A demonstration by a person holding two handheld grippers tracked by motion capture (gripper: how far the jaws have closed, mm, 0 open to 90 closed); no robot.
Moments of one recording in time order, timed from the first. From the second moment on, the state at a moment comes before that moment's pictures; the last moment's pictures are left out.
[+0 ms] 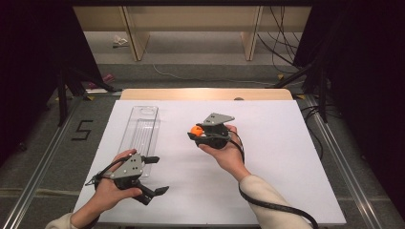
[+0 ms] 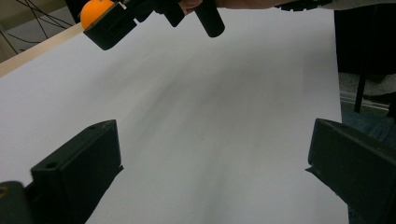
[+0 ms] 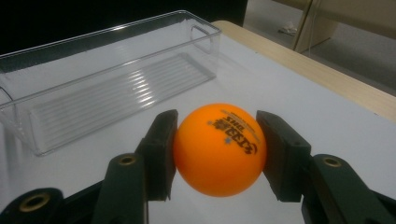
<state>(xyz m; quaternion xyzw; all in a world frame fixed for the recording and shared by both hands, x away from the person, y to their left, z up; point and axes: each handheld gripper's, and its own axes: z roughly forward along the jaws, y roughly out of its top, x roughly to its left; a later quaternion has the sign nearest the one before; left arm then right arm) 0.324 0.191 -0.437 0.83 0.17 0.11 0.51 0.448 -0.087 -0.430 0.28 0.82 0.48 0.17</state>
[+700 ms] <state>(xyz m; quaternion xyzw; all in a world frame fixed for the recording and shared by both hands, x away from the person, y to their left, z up) 0.323 0.190 -0.437 0.83 0.17 0.11 0.51 0.449 -0.078 -0.429 0.27 0.82 0.48 0.16</state>
